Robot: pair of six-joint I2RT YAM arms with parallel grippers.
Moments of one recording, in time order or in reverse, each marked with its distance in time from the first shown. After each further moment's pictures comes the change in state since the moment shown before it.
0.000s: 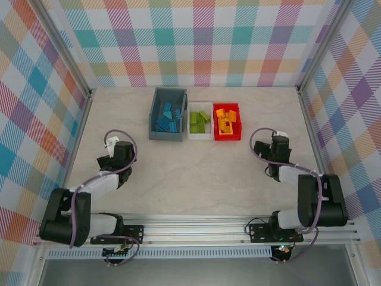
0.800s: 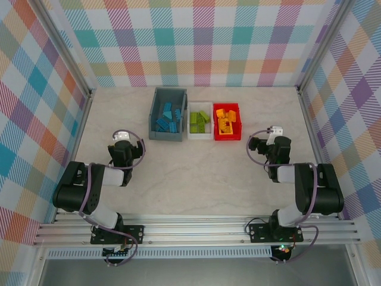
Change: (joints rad) left arm 0.034 0.231 -0.054 0.536 0.248 0.138; right arm -0.004 0.074 -0.080 0.370 -0.186 -0.098
